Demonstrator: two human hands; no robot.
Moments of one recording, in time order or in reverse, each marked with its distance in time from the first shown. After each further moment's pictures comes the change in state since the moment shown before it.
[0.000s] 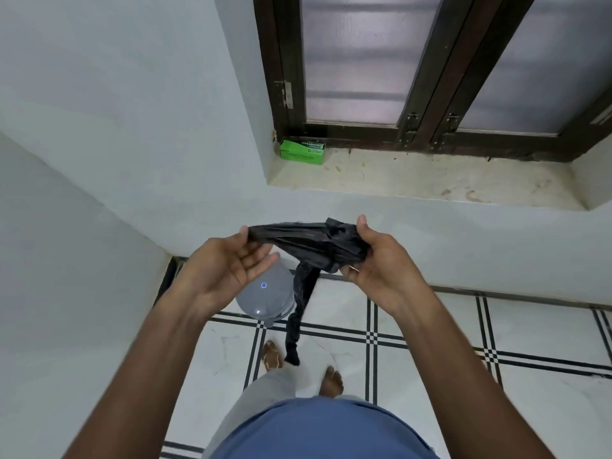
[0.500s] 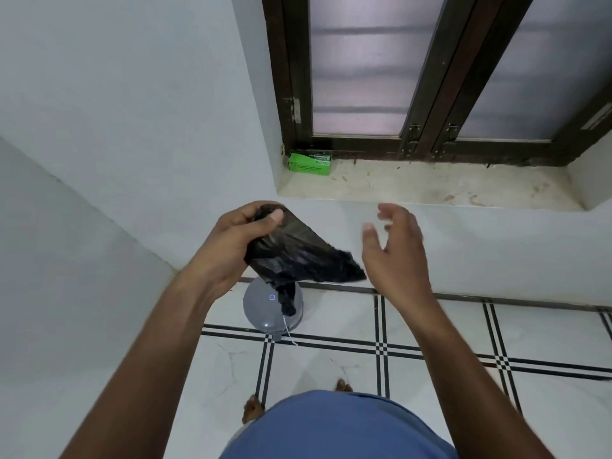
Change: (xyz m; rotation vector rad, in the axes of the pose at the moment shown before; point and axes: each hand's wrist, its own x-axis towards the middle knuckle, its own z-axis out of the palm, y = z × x) left_hand -0.022 0.035 0.011 0.504 -0.184 0.329; right_hand -0.020 0.018 0.014 -1.028 0.414 -0.697
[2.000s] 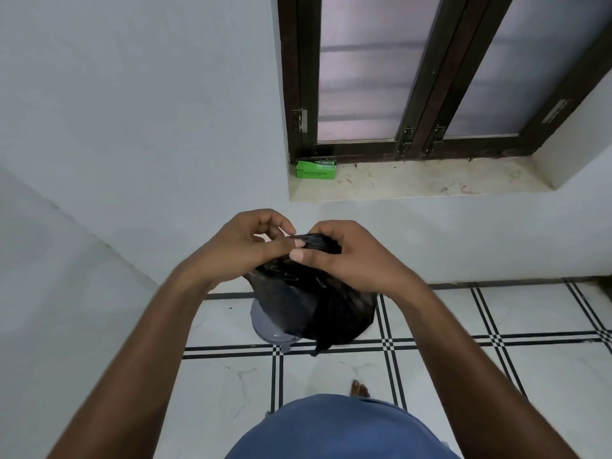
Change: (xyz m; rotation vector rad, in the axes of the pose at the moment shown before) left_hand -0.026 0.032 -0.108 0.609 -0.249 0.104; right_hand -0.057 -0.114 0.078 0.166 -0.484 -0.107
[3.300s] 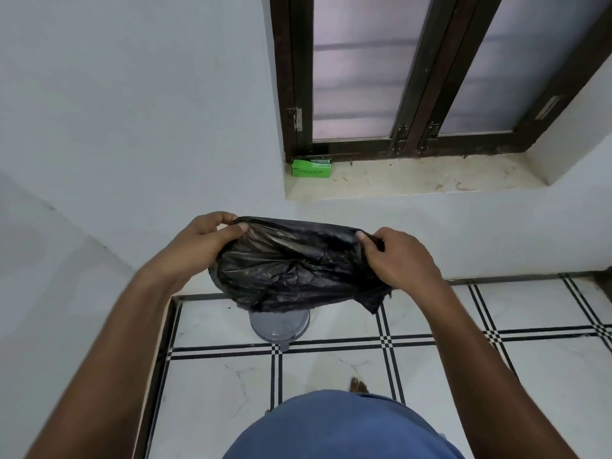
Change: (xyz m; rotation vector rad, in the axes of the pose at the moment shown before) left_hand -0.004 -0.028 -0.031 -0.133 0.144 -0.167; right_hand -0.013 0.069 -0.041 -0.594 0.310 0.378
